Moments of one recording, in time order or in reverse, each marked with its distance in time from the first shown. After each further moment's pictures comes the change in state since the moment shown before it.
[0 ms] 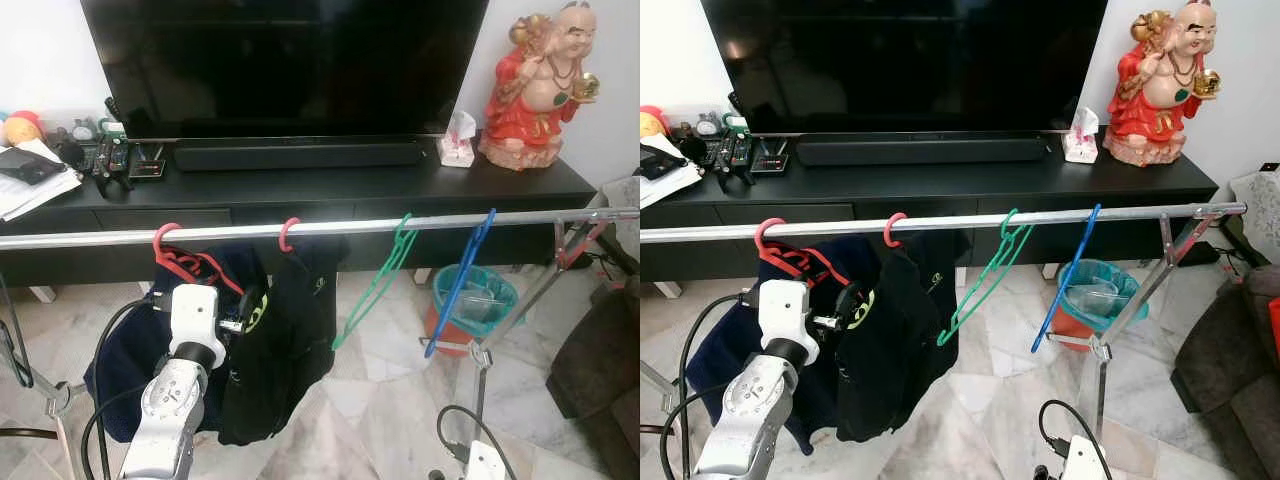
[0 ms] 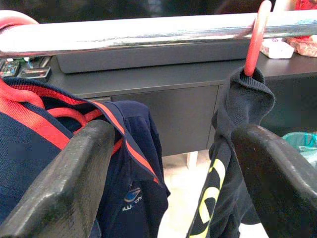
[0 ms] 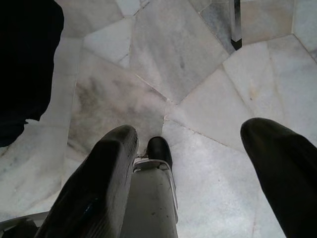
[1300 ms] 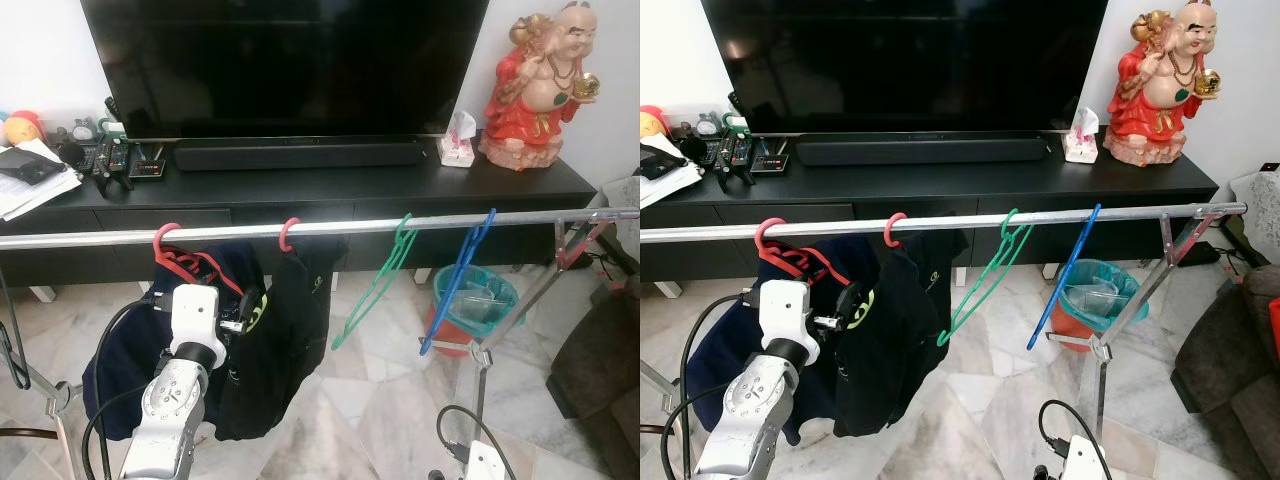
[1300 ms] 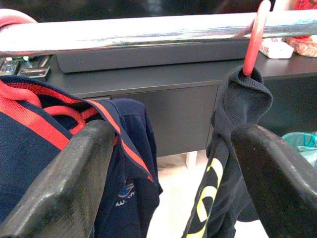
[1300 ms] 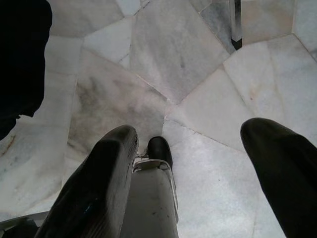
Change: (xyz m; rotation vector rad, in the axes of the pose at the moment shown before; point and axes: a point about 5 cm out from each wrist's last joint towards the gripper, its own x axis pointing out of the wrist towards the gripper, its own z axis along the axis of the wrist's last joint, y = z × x) left arm 0.000 -0.001 0.000 -0.003 0.001 -0.001; right arm 0.000 0.000 0.000 0.000 0.000 0.001
